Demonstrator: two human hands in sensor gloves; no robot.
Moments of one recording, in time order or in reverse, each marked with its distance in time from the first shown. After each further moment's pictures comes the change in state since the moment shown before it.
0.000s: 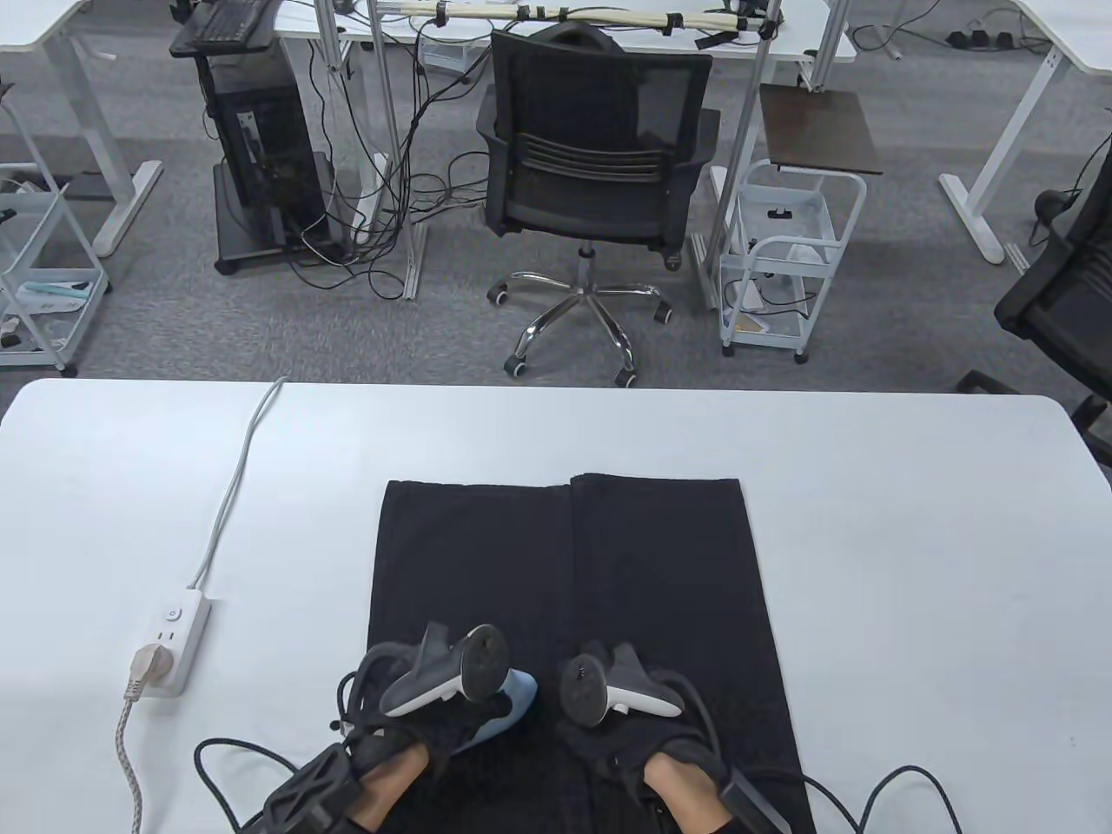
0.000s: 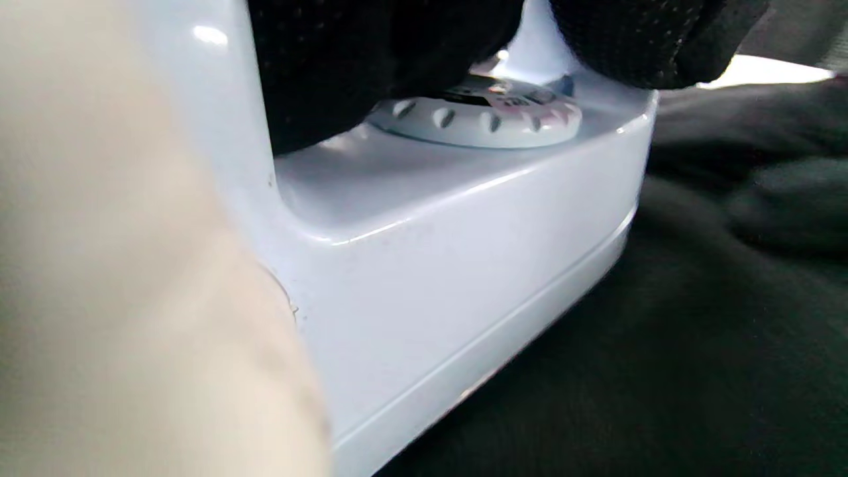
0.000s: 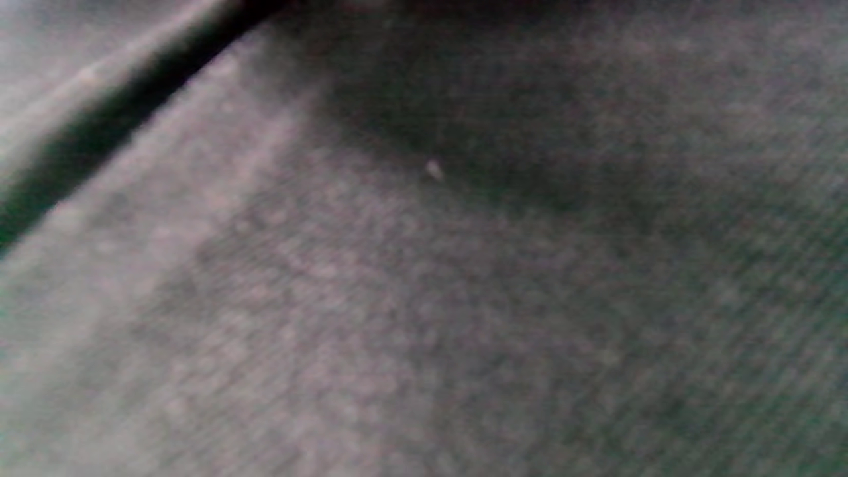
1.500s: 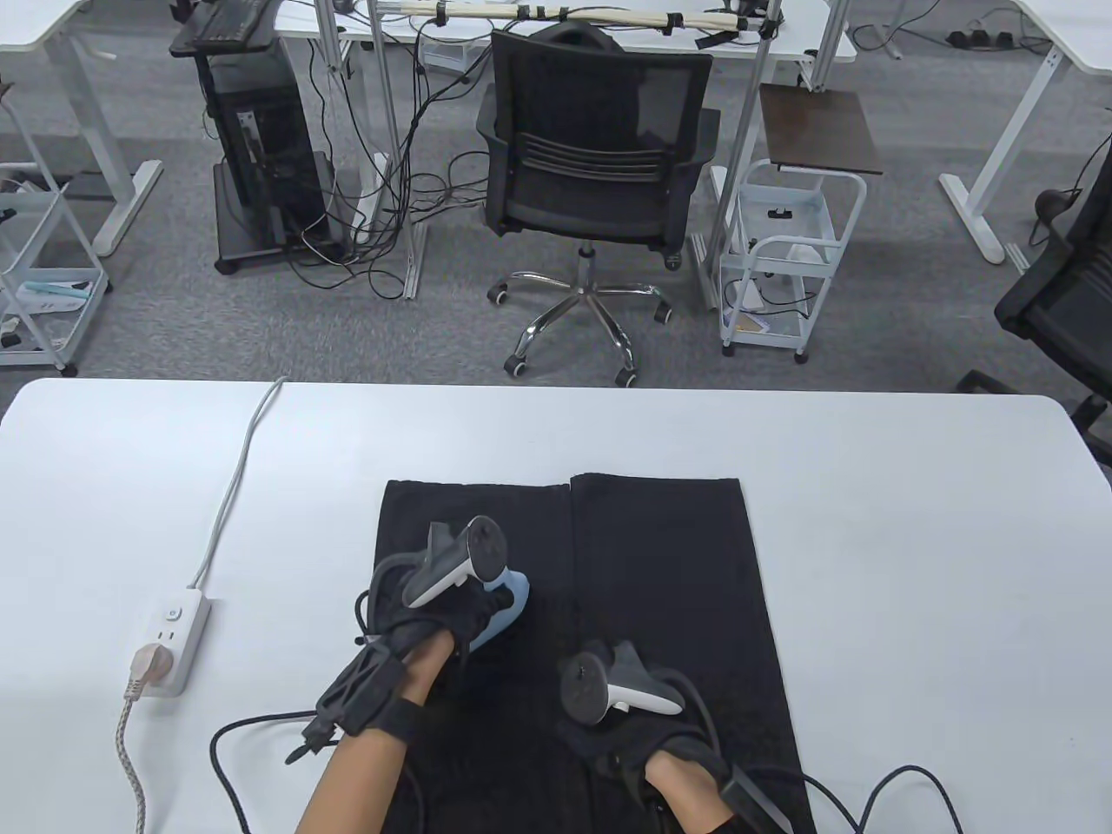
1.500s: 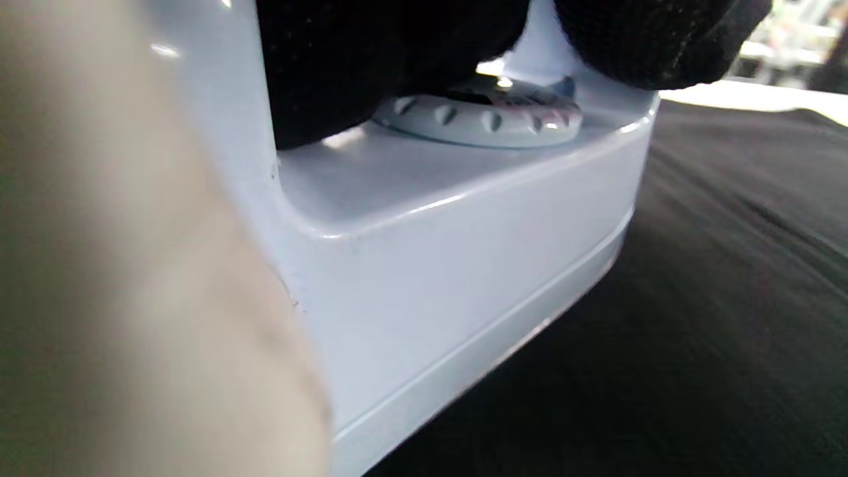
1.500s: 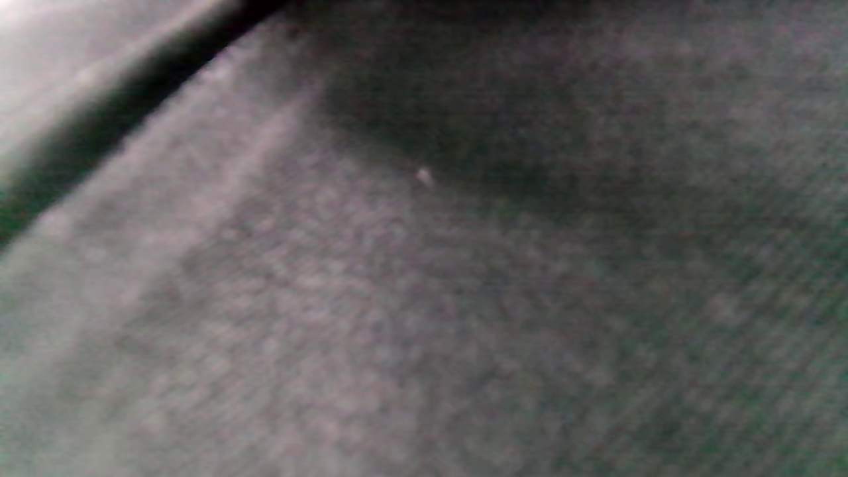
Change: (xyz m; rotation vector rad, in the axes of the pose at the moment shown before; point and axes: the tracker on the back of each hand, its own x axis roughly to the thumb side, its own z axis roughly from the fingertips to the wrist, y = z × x) left_hand -0.034 0.032 -0.094 -0.001 0.194 0.099; right_hand -0.002 0.000 -0.001 -0.008 -0.018 0.002
